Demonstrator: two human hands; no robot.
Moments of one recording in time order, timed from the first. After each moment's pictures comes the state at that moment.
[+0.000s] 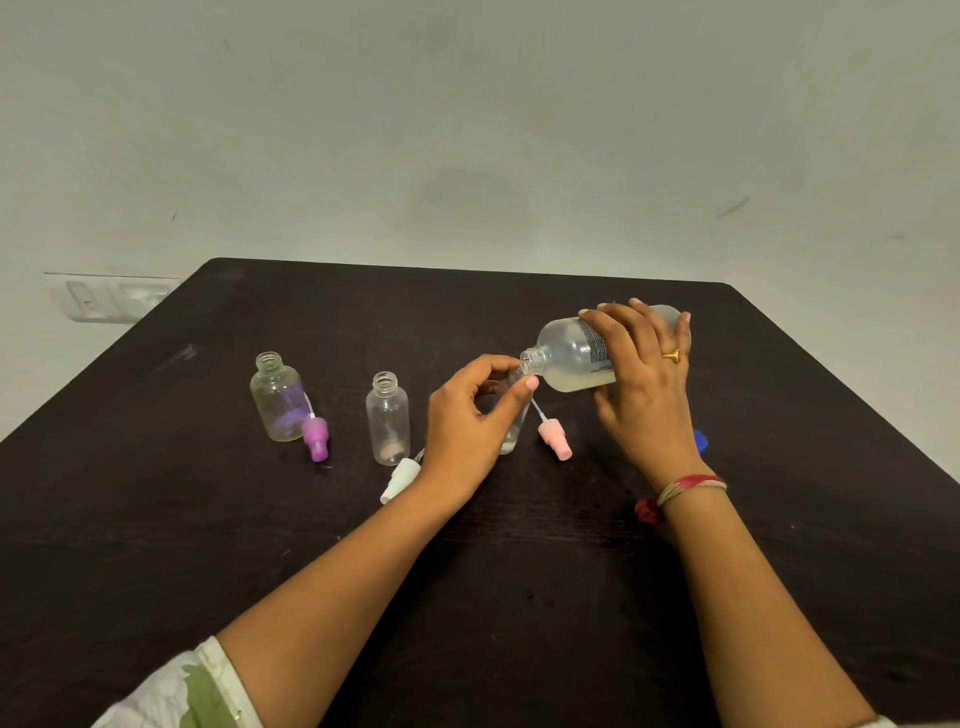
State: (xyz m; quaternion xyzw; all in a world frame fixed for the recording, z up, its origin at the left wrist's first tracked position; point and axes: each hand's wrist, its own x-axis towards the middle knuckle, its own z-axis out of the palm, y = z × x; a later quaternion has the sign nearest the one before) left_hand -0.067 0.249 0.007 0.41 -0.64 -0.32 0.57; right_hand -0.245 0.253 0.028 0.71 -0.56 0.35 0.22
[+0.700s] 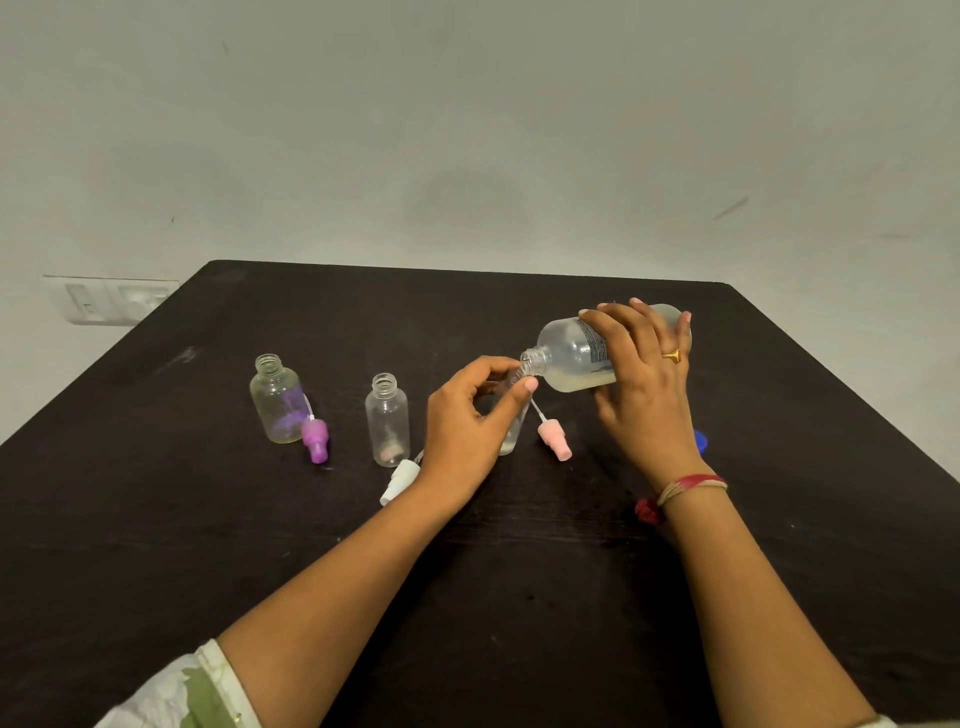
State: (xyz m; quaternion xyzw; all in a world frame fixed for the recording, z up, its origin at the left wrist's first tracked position) left_hand -0.067 0.251 0.008 0.40 -0.64 -0.32 0.57; right_hand -0.246 0.253 0.029 0.71 -0.56 0.35 0.22
